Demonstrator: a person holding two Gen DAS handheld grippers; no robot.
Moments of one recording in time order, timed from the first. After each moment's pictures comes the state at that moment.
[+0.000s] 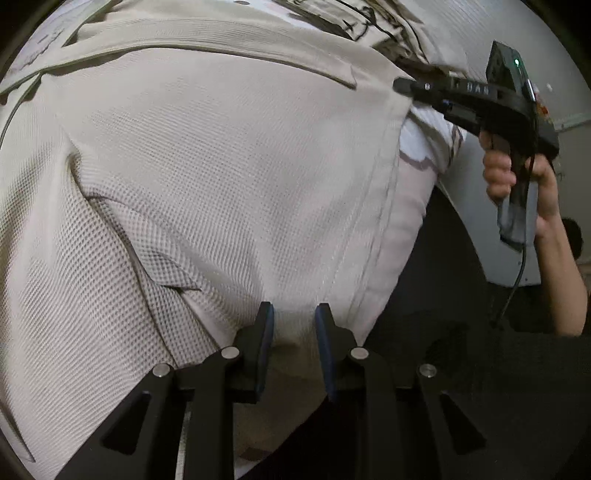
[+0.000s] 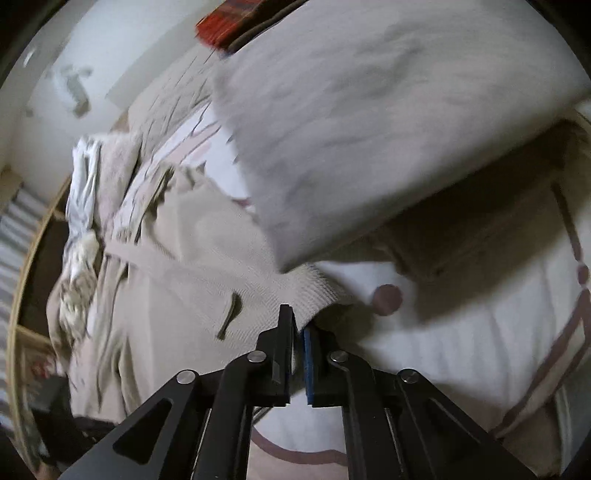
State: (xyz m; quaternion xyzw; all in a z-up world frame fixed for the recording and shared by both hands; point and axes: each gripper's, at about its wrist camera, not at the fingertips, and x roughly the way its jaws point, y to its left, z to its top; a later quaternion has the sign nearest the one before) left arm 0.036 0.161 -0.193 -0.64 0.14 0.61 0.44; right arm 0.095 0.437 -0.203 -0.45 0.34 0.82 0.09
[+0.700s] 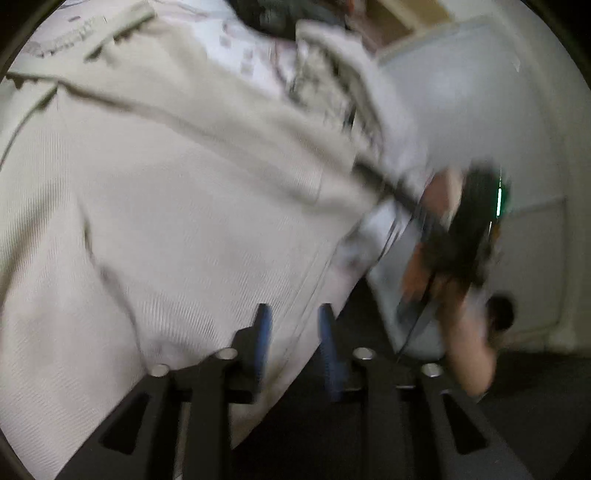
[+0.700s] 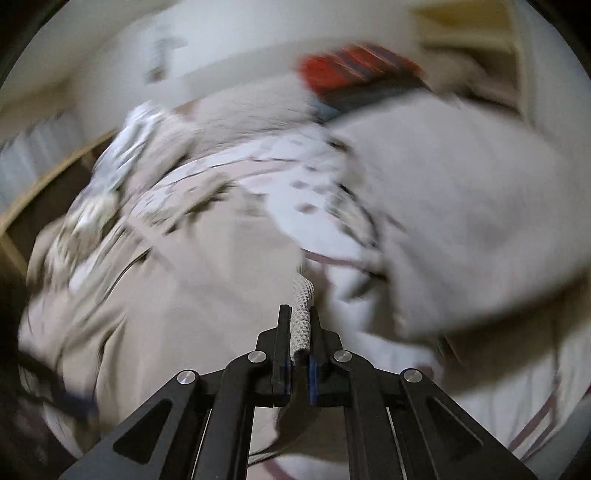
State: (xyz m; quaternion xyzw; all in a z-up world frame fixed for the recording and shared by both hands) left arm -0.015 0.159 -0.136 -0.62 -0.10 0.62 0.47; right arm 0.083 0.351 -0.148 -0.37 0.11 0.92 0.04
